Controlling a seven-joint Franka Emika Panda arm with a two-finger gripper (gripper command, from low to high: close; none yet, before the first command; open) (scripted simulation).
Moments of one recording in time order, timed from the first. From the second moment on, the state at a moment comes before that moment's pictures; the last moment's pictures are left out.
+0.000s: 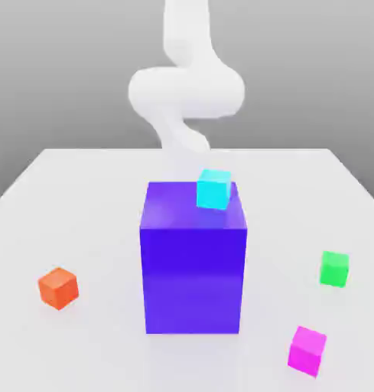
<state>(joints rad) 0.05 -0.71 -0.01 -2.32 0.01 2.34 0.74</state>
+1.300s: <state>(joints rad) 0.38 0.41 0.03 -2.44 -0.04 2.85 0.18</state>
